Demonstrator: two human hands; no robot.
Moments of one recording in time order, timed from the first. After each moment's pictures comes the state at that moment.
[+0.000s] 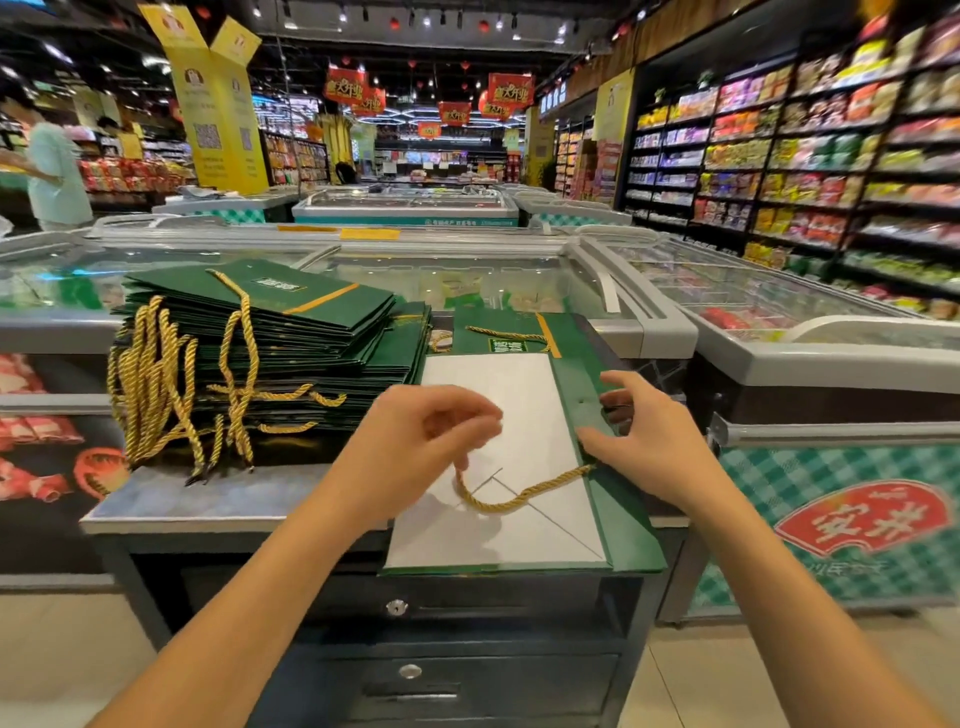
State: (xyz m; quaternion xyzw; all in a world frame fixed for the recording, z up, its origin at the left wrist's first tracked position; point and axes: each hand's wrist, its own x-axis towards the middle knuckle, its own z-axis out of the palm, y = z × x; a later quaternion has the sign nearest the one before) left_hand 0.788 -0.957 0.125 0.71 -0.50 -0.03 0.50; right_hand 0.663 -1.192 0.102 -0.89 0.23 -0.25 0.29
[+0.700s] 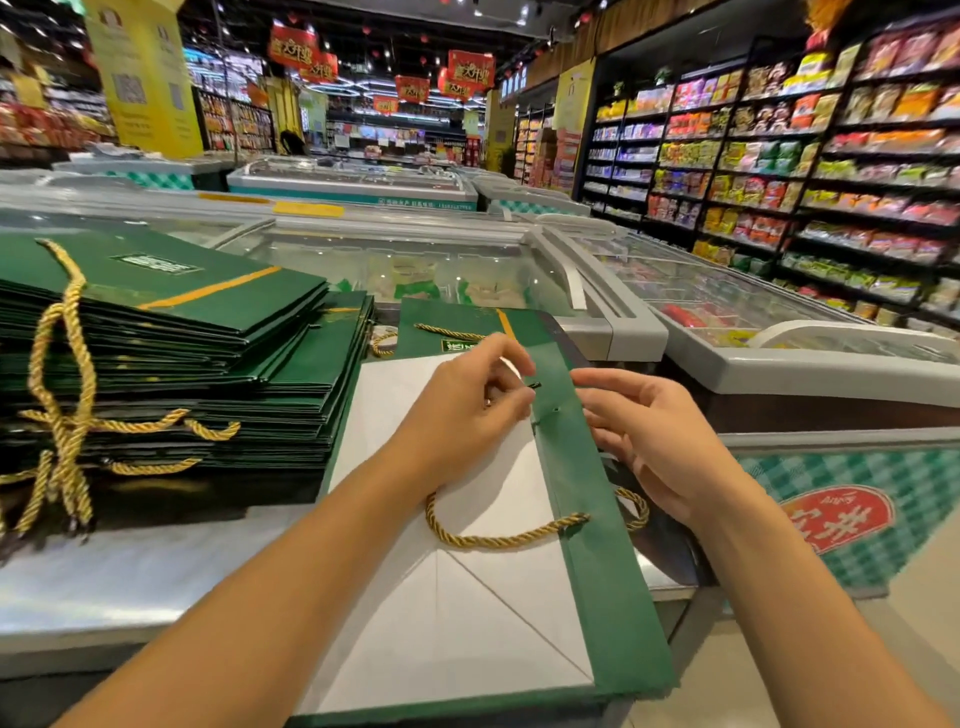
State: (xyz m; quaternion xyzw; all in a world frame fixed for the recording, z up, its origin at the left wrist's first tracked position) left_hand 0.846 -1.099 0.101 0.65 -0.56 0.02 0.51; right_hand 0.691 -1.234 0.109 -0.67 0.17 -0.29 0.66
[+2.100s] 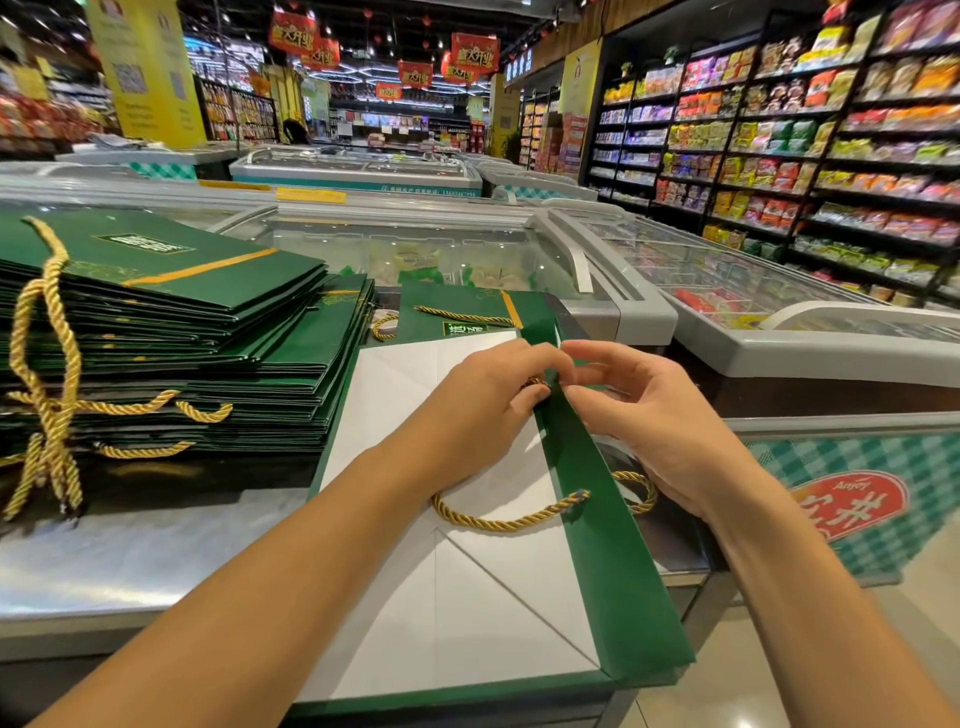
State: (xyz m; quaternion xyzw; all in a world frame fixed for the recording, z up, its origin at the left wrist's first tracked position) left_hand 0.832 -1.100 0.105 0.68 -0.63 0.06 0.37; right_hand 0.689 -1.226 0.108 -0.74 0.12 -0.26 0.61
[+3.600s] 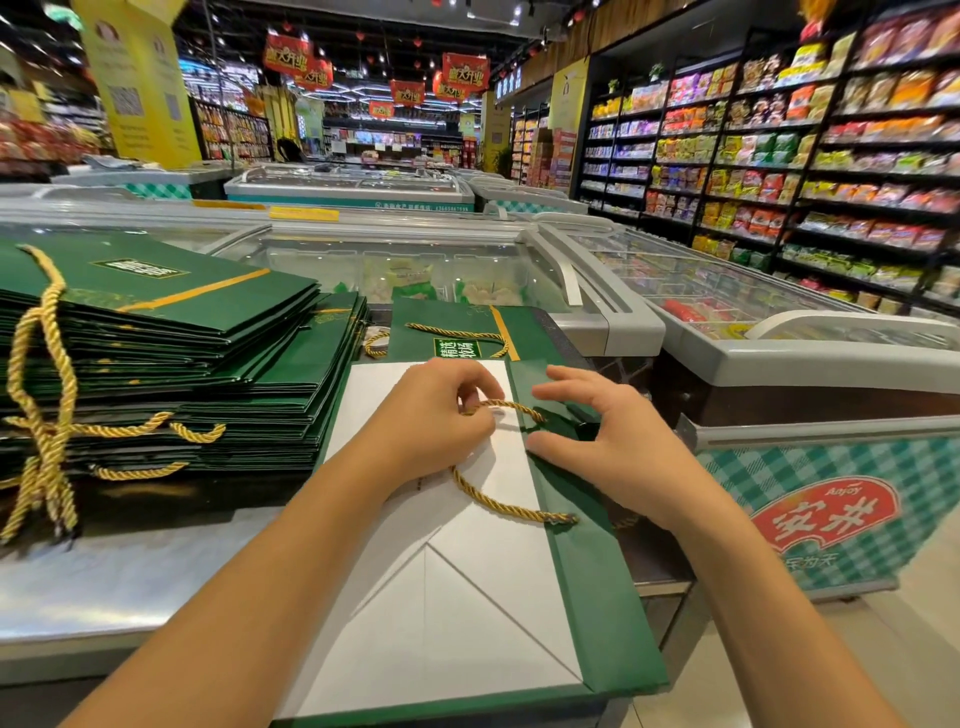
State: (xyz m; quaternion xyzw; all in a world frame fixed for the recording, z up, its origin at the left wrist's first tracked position) left_hand 0.850 -1.087 0.107 0.76 -0.51 0.00 0.40; right_hand 0.690 -1.223 0.104 -0.91 0.19 -0.23 0.29
